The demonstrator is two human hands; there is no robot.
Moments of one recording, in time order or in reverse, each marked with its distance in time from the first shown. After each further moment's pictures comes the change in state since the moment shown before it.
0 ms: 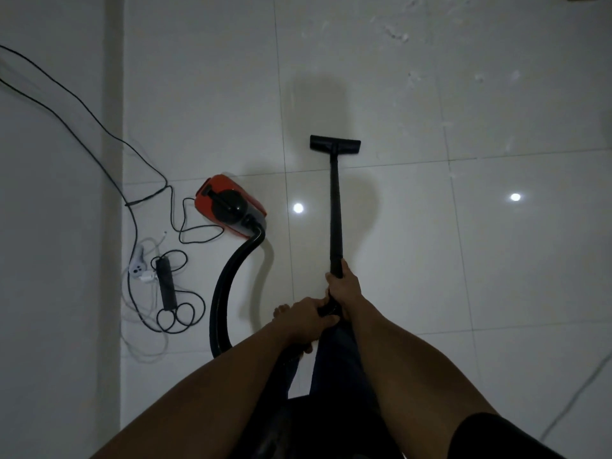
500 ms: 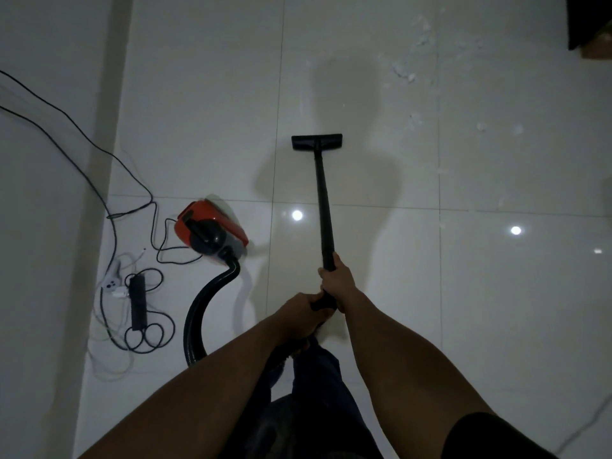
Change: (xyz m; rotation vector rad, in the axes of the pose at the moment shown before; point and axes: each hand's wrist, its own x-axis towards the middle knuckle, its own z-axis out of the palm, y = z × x) left_hand 0.086 0.160 -0.058 -0.128 0.096 -0.020; right_hand 0.004 -0.230 -0.135 -0.125 -0.152 -0.093
